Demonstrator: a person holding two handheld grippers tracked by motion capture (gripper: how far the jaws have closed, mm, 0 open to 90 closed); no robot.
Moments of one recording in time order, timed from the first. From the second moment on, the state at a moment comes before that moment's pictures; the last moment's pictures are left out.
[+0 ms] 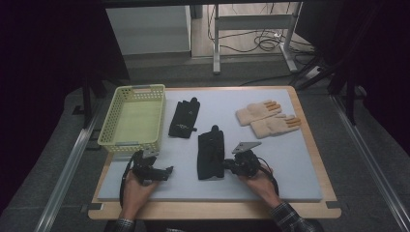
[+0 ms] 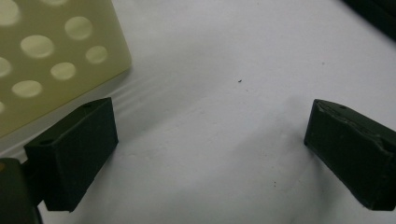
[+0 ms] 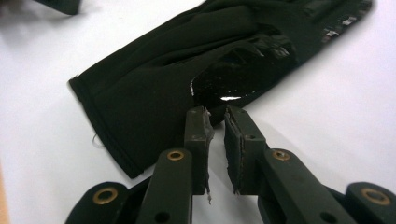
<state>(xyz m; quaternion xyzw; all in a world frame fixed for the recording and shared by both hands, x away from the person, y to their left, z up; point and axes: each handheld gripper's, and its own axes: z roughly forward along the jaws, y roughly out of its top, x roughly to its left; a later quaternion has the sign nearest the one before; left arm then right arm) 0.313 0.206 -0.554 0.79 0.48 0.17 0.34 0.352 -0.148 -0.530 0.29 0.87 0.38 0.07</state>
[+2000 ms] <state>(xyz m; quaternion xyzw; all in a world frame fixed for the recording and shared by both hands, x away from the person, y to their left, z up) 0.313 0.206 -0.554 0.79 0.48 0.17 0.34 0.501 -0.020 -0.508 0.28 0.88 0.37 0.09</state>
